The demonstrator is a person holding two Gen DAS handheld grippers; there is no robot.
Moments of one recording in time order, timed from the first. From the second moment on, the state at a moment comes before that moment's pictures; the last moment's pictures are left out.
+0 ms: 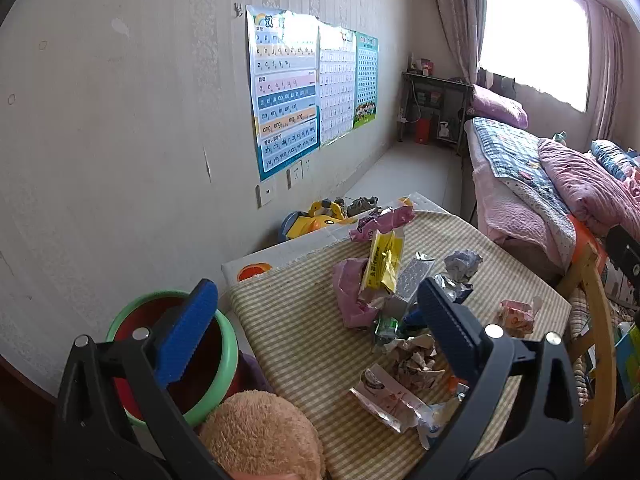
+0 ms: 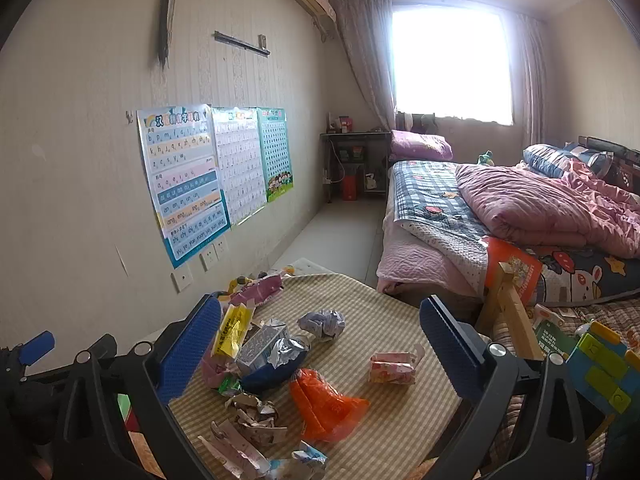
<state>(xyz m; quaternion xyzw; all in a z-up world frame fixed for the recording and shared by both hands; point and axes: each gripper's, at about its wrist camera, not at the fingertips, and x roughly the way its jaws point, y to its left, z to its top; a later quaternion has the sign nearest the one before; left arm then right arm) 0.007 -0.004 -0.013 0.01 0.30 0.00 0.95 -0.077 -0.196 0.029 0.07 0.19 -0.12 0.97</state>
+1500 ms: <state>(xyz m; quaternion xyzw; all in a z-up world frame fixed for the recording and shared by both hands) 0.009 -0.001 -0.013 0.00 0.31 0.01 0.95 -0.079 -0.196 0.032 0.06 0.19 -0.12 0.97</state>
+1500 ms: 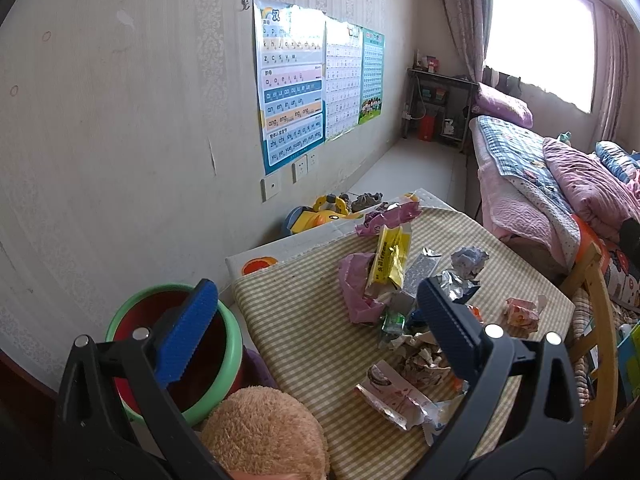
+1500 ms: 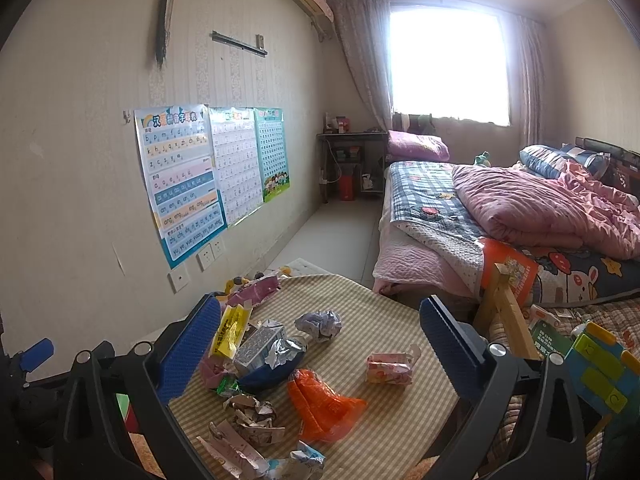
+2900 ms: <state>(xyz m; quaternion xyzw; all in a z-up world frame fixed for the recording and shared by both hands) 0.015 0.011 -0.026 0.00 0.30 0.02 0.95 -0.068 -0.205 0.014 0.06 0.22 -0.13 0.96</state>
